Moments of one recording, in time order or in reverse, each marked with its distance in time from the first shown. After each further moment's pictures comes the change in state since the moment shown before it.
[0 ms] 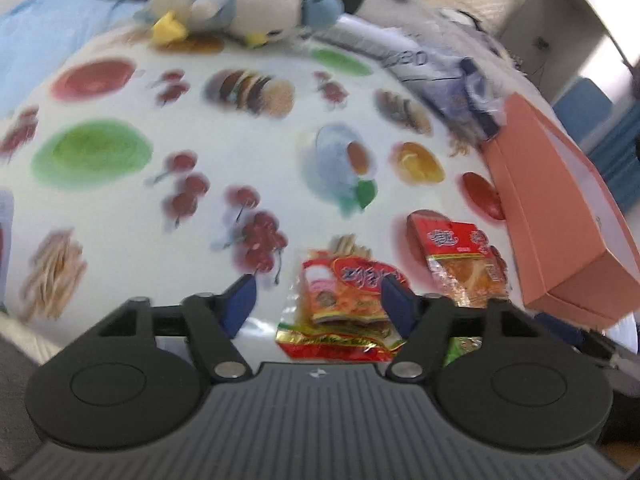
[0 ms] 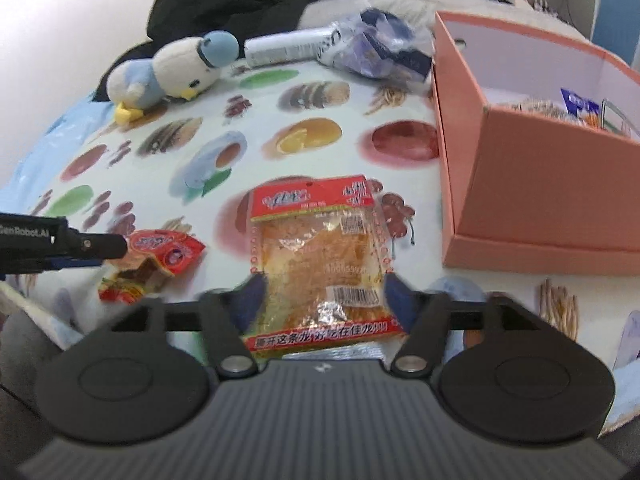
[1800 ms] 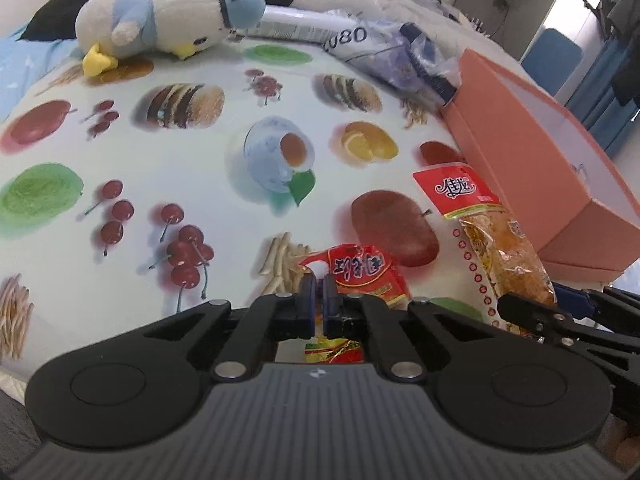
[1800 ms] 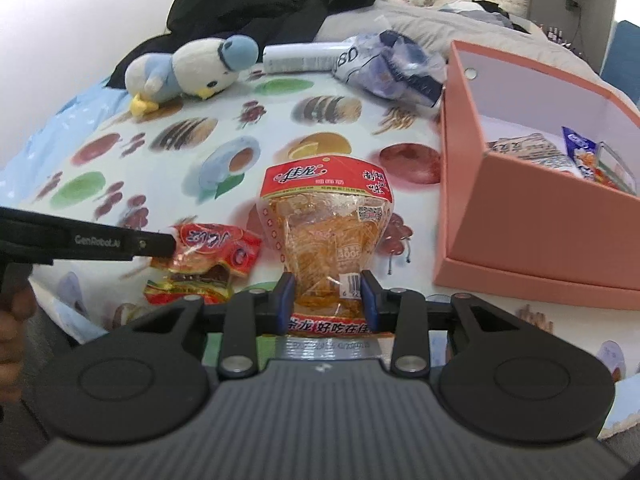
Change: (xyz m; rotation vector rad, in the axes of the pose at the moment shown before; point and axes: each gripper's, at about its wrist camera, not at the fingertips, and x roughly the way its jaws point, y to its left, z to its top) left arm 0.018 -0.049 -0.005 0.140 0.010 -0.011; right arm -0.023 0.009 0.008 -0.094 -0.007 -0.020
